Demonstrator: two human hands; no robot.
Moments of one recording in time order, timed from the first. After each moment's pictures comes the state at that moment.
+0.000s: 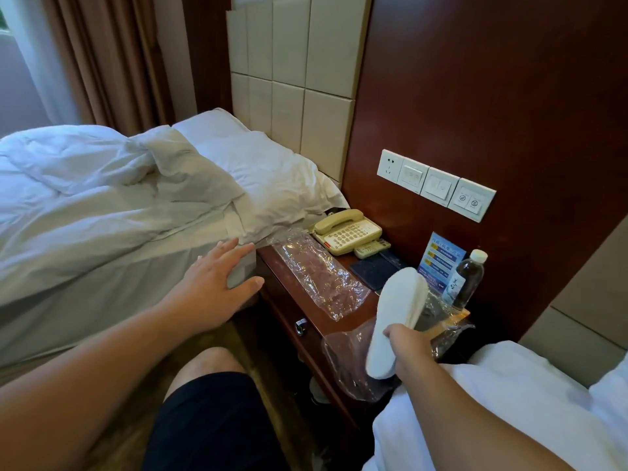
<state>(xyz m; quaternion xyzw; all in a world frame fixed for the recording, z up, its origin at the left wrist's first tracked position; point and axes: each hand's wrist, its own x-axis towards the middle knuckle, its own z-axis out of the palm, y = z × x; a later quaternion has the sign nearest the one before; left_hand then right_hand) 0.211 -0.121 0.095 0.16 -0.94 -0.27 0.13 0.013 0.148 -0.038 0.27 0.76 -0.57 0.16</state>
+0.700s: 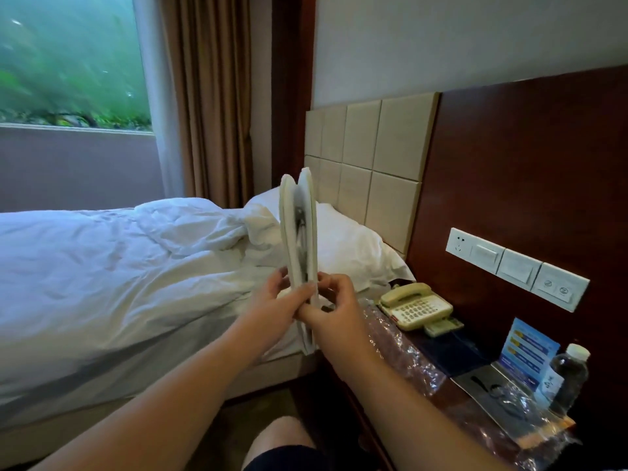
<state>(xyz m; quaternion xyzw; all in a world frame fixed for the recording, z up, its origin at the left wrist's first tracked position) 0.235 -0.156 0.158 0.16 -0.71 -0.63 0.27 0.159 -0.053 0.141 -0.33 0.61 -0.71 0.11</state>
